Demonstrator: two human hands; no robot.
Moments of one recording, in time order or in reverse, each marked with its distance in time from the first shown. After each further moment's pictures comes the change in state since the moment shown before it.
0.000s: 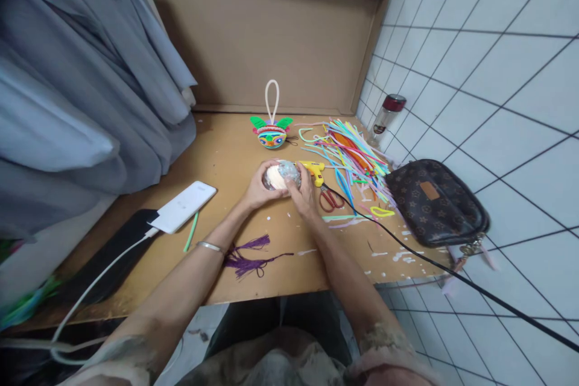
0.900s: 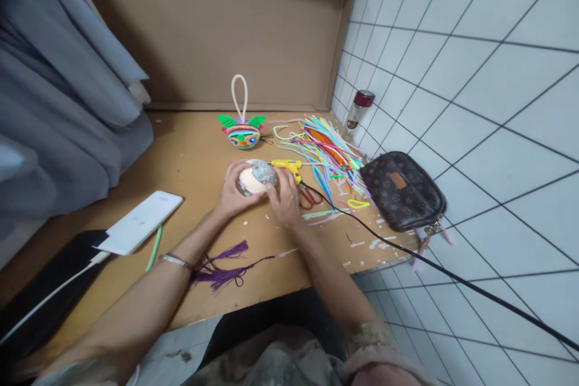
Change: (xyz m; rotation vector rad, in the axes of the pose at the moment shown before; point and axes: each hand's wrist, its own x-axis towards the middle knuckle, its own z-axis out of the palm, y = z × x) left_hand -0.004 0.004 -0.001 0.333 0.068 0.157; right_hand -0.023 -0.024 -0.014 -0.317 0.048 -0.207
